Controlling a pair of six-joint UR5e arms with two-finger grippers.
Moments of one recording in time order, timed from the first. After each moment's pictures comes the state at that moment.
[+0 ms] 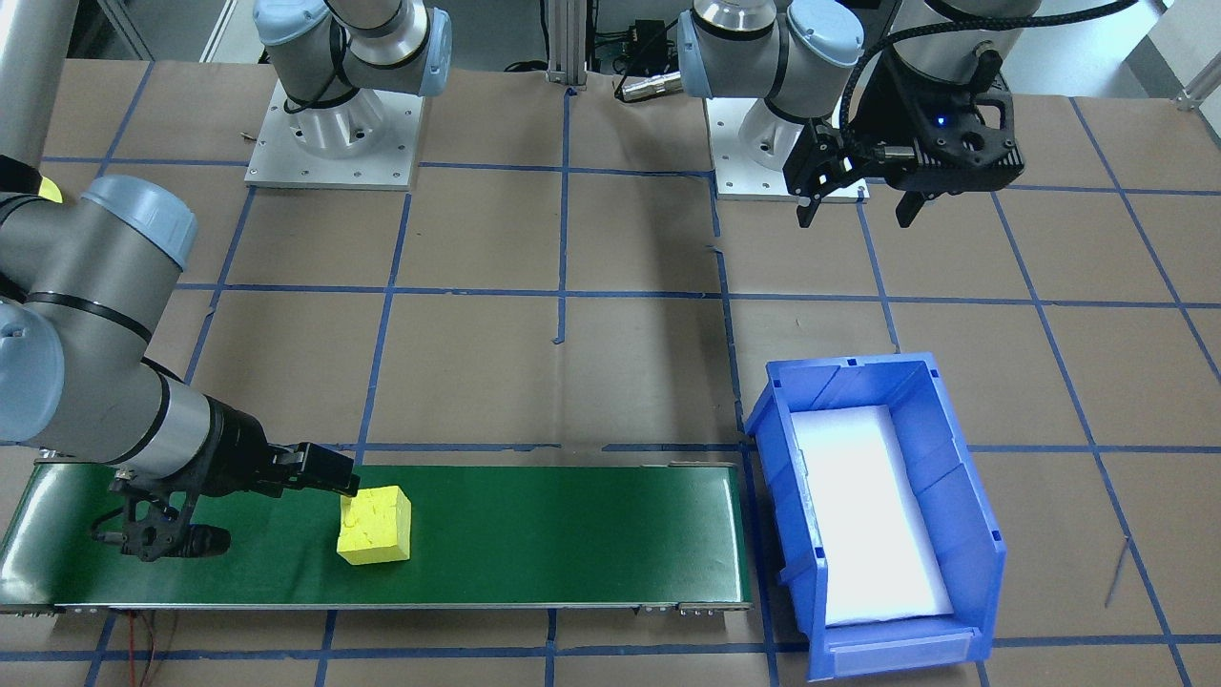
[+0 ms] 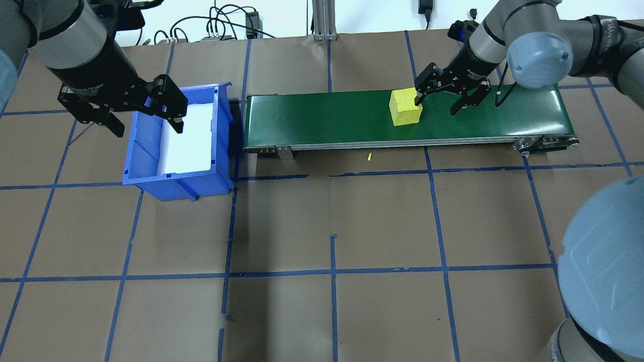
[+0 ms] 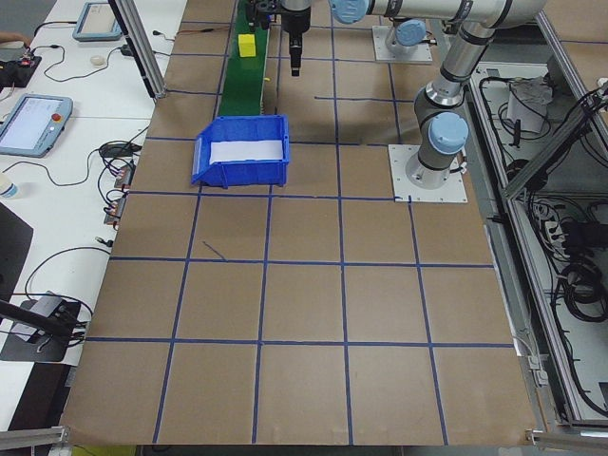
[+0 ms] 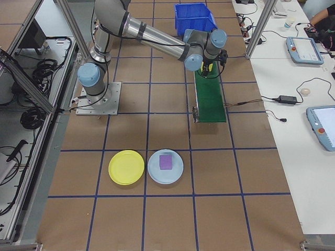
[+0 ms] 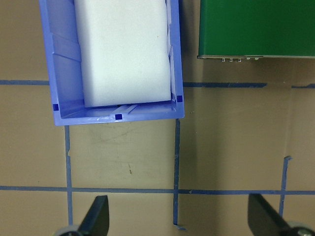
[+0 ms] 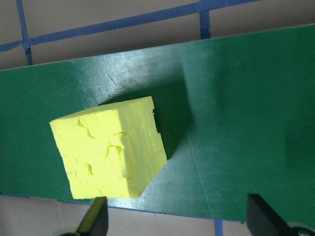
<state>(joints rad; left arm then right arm) -1.53 -1.51 -1.58 -1.62 1.58 0.02 1.43 -1.11 1.52 -1.89 -1.23 -0.06</state>
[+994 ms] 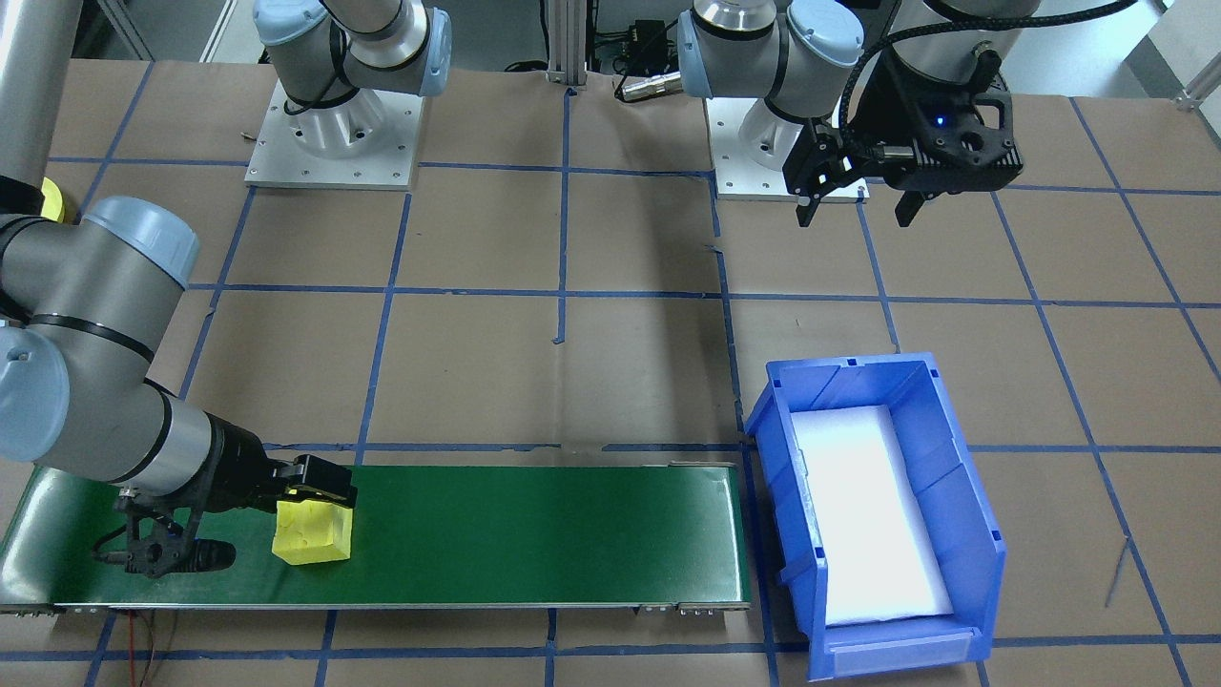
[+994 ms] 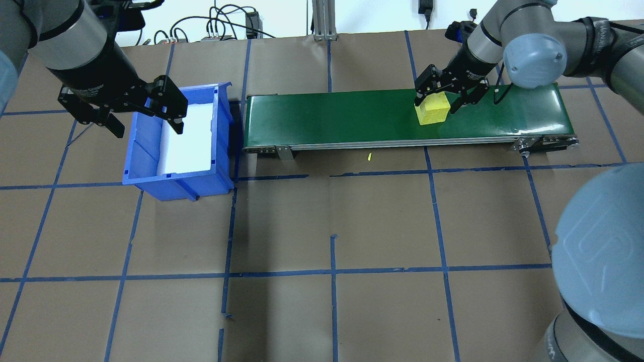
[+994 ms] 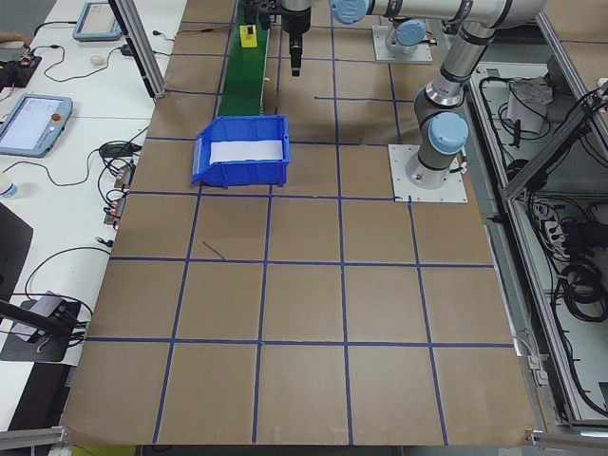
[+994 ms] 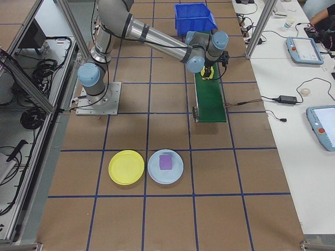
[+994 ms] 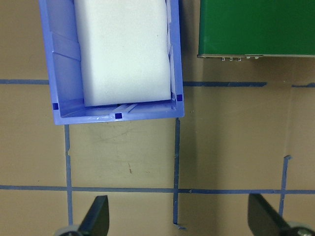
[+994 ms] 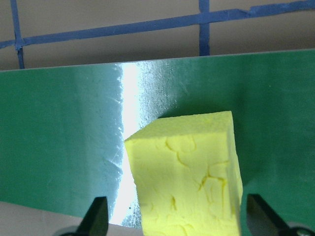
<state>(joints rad) -1.53 -1.51 -1.58 -1.62 1.58 0.02 1.43 -1.07 1.50 -1.92 -1.26 -0.14</state>
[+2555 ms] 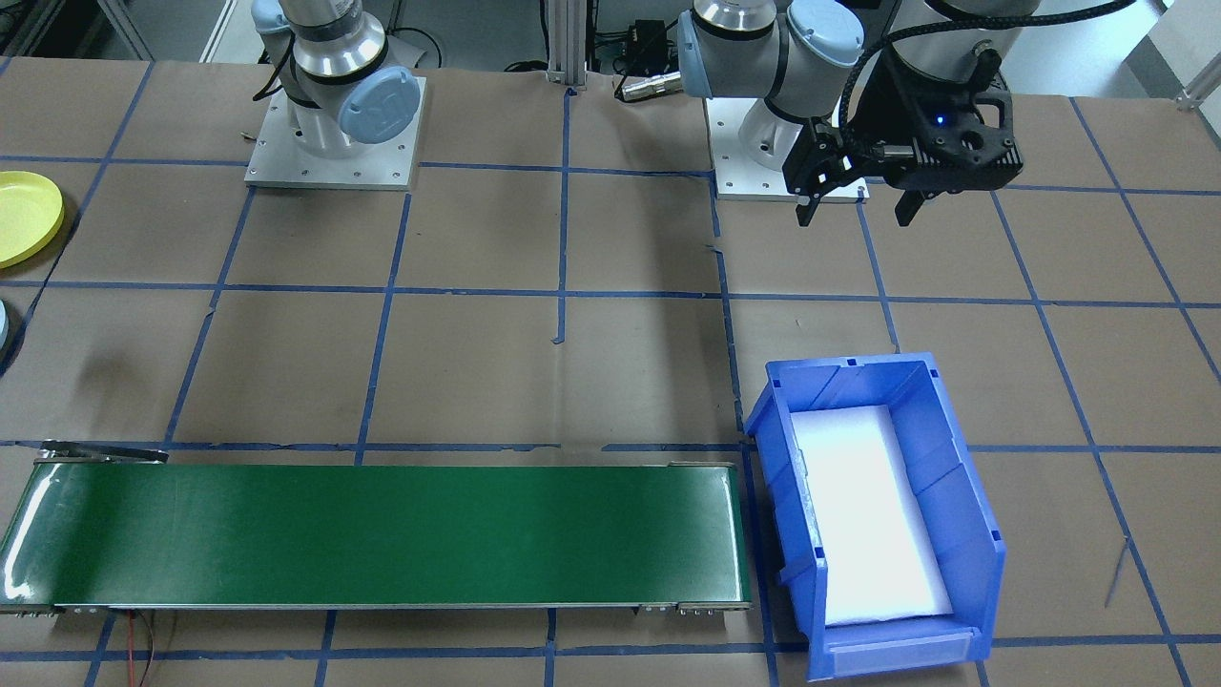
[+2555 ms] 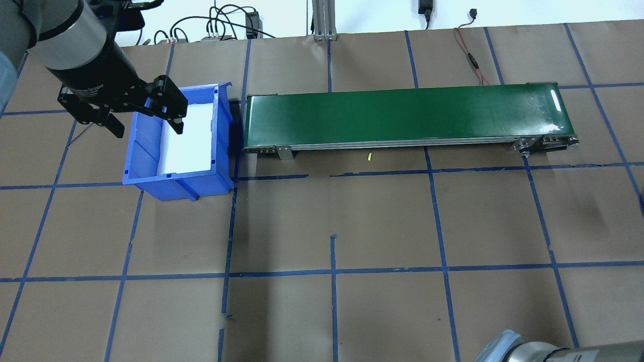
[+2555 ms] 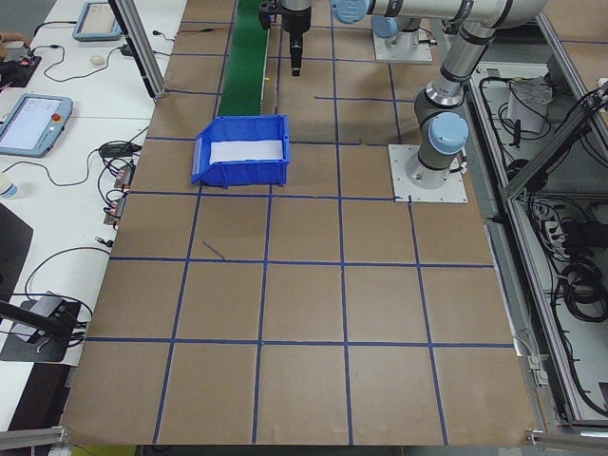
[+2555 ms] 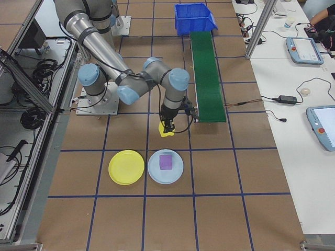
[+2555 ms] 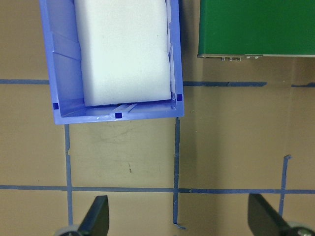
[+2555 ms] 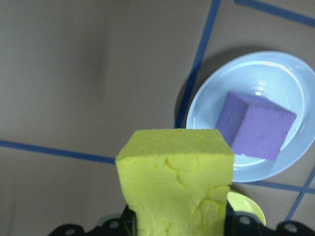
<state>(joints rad) -1.53 -1.51 -1.58 -1.62 1.58 0.02 0.66 -1.45 1.87 -1.96 -1.80 -1.14</state>
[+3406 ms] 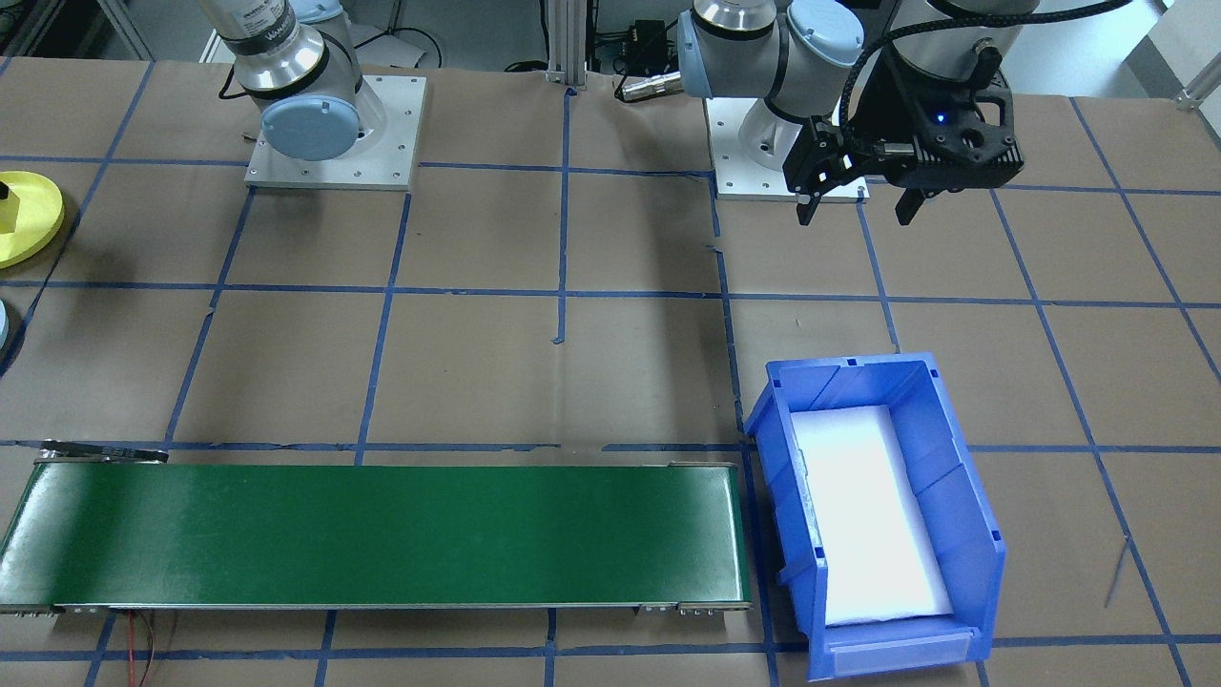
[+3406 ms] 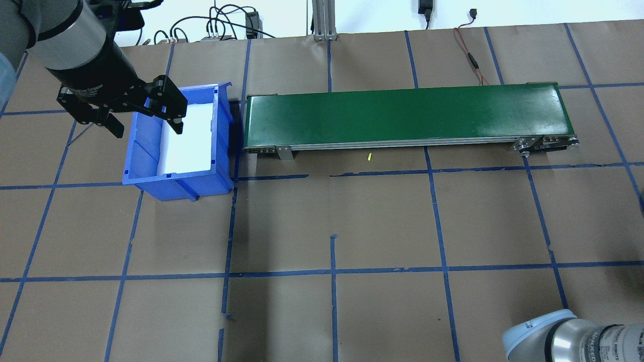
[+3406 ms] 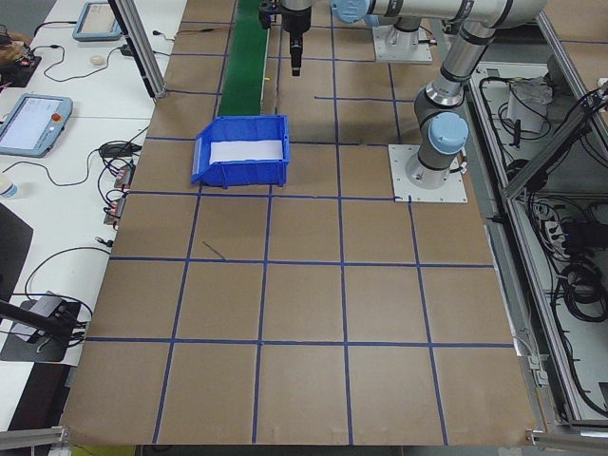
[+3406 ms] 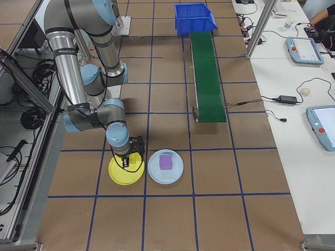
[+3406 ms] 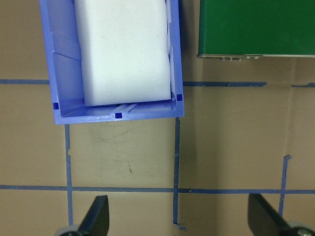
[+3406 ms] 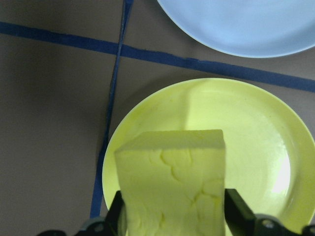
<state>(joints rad) -1.53 -1.51 -1.58 -1.62 1.58 0.02 0.23 -1.37 2.03 -2.13 -1.60 -1.54</state>
